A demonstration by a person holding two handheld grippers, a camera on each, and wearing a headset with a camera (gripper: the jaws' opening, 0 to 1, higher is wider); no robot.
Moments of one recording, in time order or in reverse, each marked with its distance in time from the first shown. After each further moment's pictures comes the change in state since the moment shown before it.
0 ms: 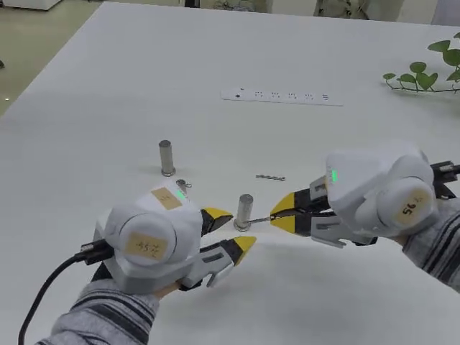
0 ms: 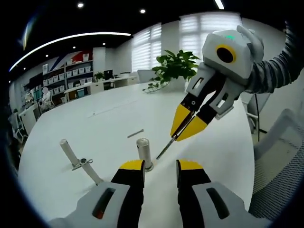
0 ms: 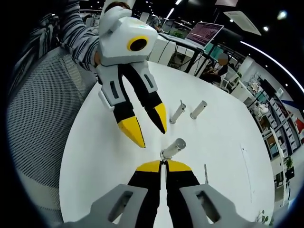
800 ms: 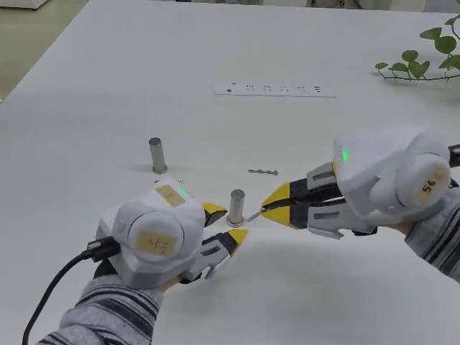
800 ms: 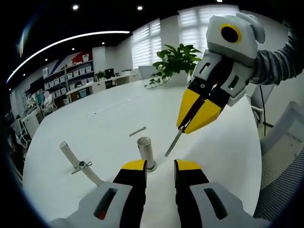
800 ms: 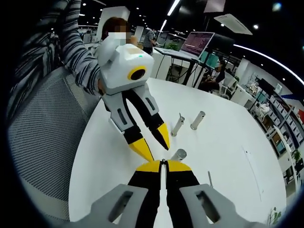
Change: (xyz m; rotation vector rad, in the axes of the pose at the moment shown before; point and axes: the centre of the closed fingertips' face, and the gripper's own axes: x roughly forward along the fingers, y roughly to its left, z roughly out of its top) left arm 0.006 0.001 -0.004 0.048 0.035 0.022; right arm -0.014 0.005 0.024 0.088 -0.149 0.032
